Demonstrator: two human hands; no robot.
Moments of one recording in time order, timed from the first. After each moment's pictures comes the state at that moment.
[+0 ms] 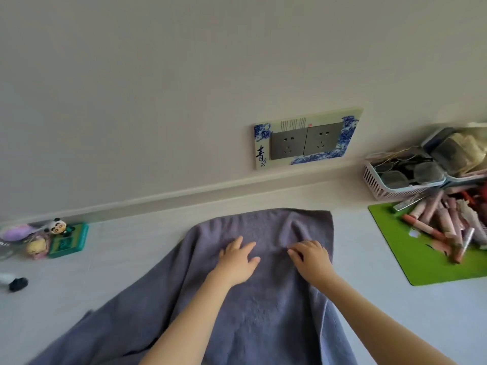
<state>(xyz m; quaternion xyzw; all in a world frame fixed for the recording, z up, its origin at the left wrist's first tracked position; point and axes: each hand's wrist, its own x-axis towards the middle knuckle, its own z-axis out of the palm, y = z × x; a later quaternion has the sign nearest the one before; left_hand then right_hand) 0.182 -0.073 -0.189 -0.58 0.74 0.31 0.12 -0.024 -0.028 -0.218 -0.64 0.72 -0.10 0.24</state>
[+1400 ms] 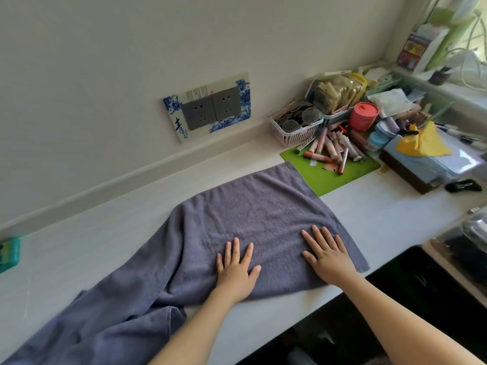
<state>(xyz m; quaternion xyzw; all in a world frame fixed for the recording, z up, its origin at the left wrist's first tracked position) 0.126 0.110 -0.233 -0.47 0.84 0.22 0.16 -0.105 0.211 -0.246 -0.53 0.82 0.02 0.20</state>
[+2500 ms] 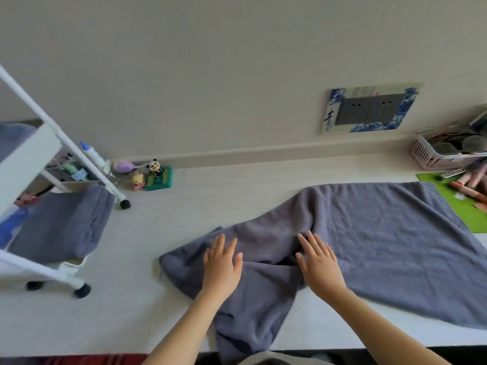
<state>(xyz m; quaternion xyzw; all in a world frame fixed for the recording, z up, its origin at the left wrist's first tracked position) 0.398 0.114 -0.206 -0.69 0.71 0.17 -0.04 0.158 0.135 -0.212 -0.68 0.71 -0.09 0.17</state>
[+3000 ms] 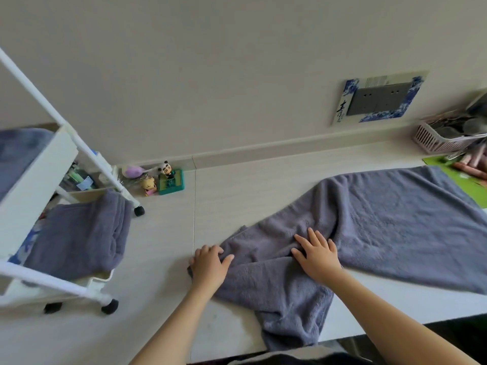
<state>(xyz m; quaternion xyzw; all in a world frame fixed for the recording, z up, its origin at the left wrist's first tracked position) 0.521 0.082 -0.218 -0.72 0.68 0.17 0.00 0.259 0.116 -0.209 -0.63 0.75 0.04 0.22</state>
